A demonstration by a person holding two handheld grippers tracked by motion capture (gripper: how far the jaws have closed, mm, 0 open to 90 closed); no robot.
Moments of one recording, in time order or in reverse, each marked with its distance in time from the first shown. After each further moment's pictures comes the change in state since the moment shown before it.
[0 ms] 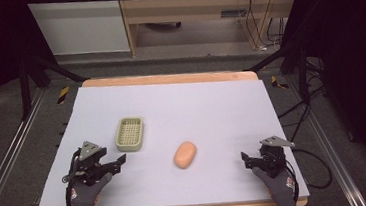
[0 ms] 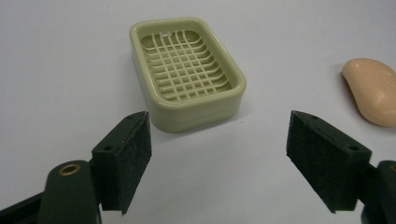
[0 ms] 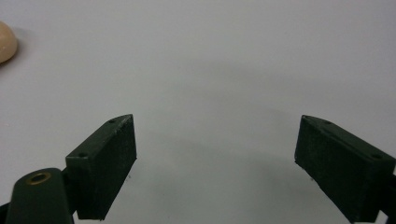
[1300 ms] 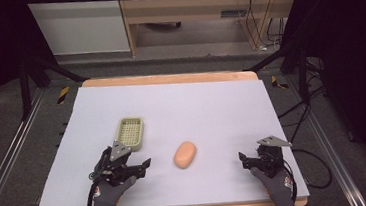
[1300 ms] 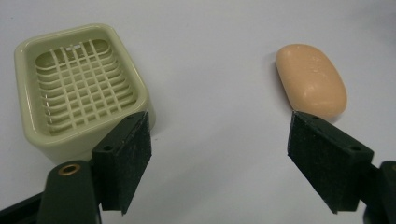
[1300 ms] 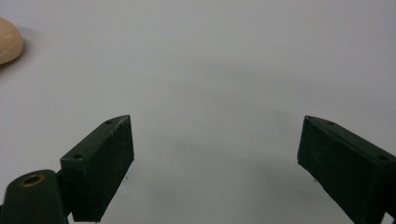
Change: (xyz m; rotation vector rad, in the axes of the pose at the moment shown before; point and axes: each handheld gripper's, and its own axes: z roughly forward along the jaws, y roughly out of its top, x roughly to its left) left arm -0.060 0.012 0.023 0.048 -0.088 0.119; right arm 0.005 0.002 0.002 0.000 0.001 -0.015
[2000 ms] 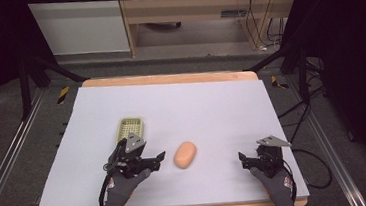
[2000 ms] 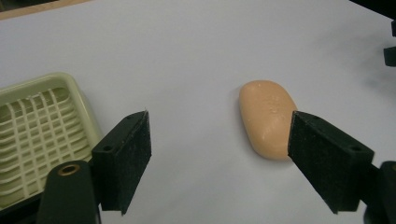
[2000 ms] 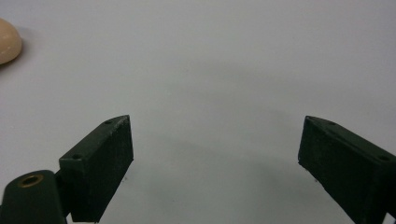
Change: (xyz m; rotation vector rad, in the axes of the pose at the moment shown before) left arm -0.028 0.033 0.014 -0.028 -0.047 0.035; right arm 0.001 0.000 0.000 -0.003 -0.005 -0.002
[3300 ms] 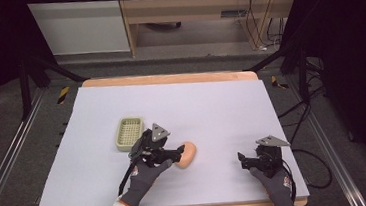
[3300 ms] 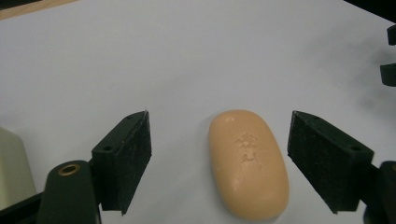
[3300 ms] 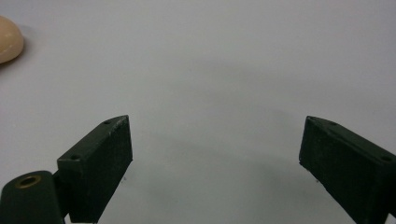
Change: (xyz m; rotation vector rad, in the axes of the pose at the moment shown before) left arm -0.028 0.026 0.051 0.028 -0.033 0.028; right arm 0.001 0.000 0.001 0.006 0.002 -0.007
